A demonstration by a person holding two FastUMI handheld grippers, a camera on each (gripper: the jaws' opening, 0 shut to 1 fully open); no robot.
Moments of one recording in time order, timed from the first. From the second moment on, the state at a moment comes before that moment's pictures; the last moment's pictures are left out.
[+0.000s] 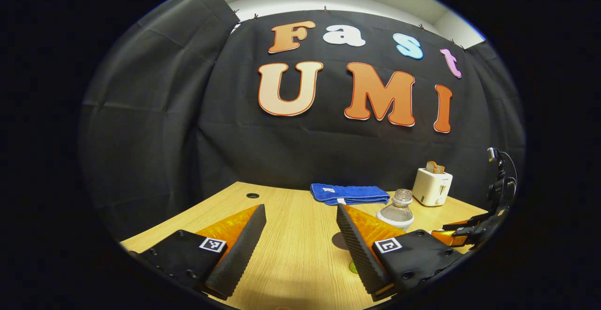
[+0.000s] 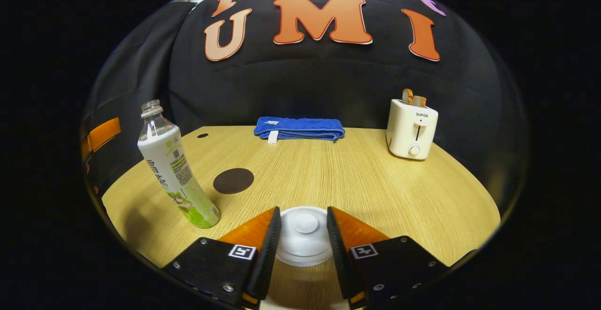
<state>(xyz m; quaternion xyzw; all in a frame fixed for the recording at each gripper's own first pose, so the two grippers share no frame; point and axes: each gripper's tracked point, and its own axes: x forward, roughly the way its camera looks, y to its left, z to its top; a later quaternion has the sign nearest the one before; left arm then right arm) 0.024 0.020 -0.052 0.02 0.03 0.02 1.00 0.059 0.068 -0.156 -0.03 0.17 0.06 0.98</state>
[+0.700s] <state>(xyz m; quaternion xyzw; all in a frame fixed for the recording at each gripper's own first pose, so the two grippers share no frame) 0.022 0.019 -0.050 0.02 0.03 0.02 1.00 0.063 0.060 -0.140 -0.01 0.15 0.05 0.99</state>
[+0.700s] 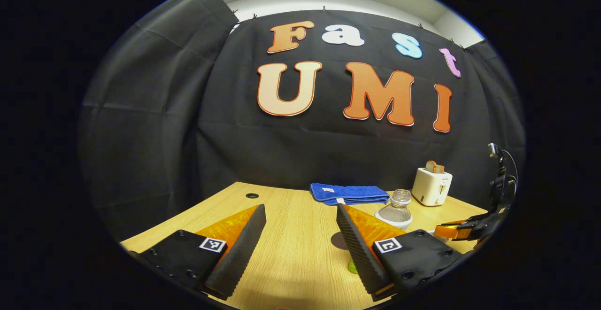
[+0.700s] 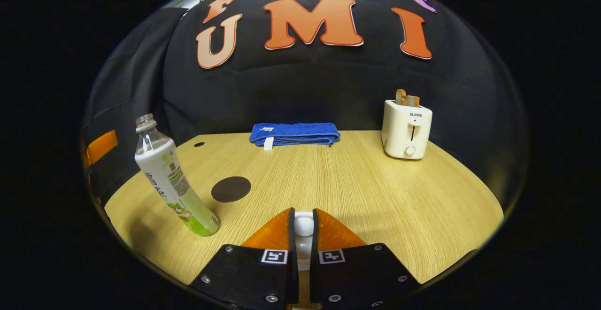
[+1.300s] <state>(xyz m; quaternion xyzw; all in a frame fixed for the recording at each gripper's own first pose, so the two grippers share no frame) 0.020 0.003 -0.034 0.03 0.02 0.01 1.00 0.053 0.024 -0.099 -0.01 0.12 0.02 0.99</state>
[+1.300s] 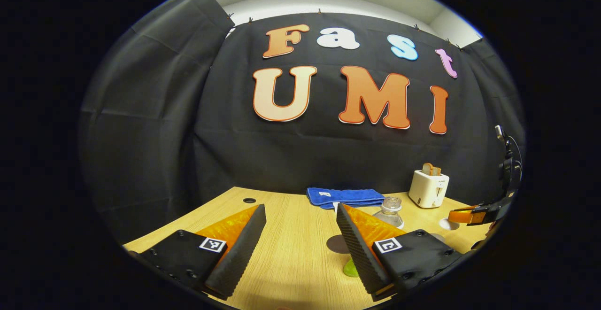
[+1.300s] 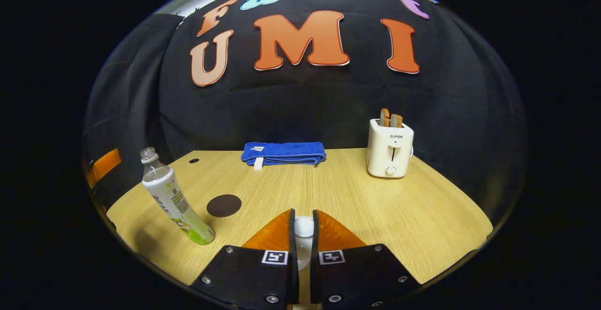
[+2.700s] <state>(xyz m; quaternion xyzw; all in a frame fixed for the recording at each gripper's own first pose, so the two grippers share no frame) 0.067 -0.135 -0.074 0.03 0.07 -0.07 0.99 0.030 -0.081 -0.123 0.02 0.13 -0.04 0.99</state>
